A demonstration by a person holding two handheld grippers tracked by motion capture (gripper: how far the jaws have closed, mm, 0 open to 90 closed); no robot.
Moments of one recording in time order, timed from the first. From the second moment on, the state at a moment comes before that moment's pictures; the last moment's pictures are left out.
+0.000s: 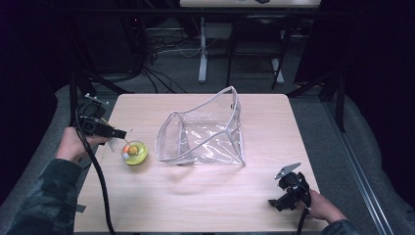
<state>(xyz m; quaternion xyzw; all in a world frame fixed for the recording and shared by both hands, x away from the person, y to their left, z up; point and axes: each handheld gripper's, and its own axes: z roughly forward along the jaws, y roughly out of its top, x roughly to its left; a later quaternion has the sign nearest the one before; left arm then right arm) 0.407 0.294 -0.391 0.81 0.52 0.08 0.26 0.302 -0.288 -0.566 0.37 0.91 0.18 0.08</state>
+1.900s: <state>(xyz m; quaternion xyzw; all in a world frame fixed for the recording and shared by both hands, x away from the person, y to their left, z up) 0.415 0.283 -0.370 0.85 0.47 0.08 0.22 0.302 -0.288 -0.565 0.37 0.91 0.18 0.07</state>
